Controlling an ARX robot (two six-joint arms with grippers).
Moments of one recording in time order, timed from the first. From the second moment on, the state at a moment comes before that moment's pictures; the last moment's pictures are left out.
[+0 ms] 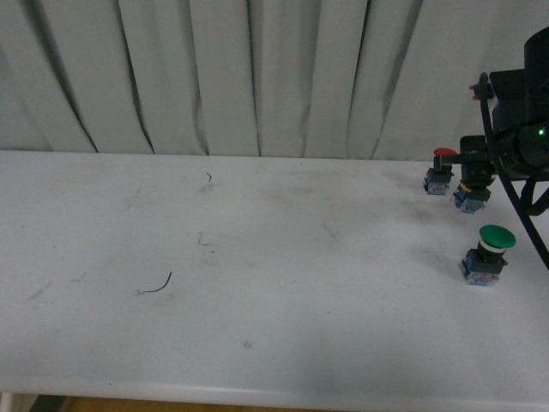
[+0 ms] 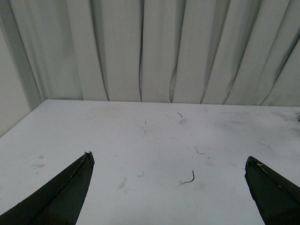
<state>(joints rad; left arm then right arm) 0.00 0.01 0.01 0.00 0.00 0.00 0.04 2.27 1.49 0.18 0.20 -0.02</state>
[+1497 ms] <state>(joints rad) 0.00 0.01 0.01 0.00 0.00 0.00 0.07 2.40 1.59 0.14 0.27 -0.04</state>
